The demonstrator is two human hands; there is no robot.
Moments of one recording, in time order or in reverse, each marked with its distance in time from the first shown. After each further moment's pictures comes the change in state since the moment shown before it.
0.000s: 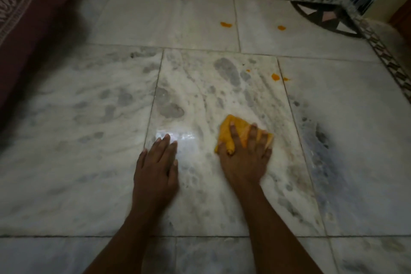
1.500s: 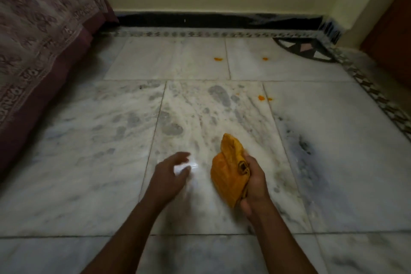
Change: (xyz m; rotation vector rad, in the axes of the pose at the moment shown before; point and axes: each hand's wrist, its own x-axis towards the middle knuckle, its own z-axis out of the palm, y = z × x) left_hand 0.002 0.052 -0.052 -0.540 -0.123 -0.102; right_hand -0.060 0.012 -0.091 1.904 -0.478 0.514
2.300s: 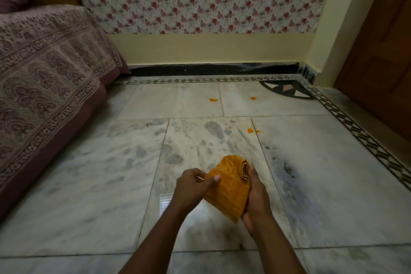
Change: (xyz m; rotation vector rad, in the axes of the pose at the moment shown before) left_hand -0.026 0.124 0.005 -0.122 -0.076 -0.164; right_hand -0.077 -0.048 0.005 -0.091 -0.019 -0.195
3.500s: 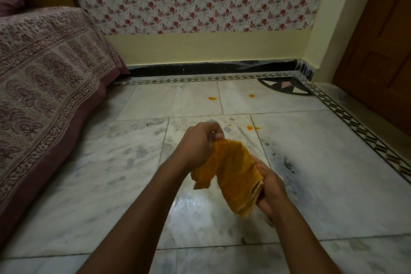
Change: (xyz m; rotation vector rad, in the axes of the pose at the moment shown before) left_hand -0.005 0.114 -0.049 0.291 -0.058 0.468; right_hand 0.025 -0.024 -0.028 -0.062 0.013 0.015
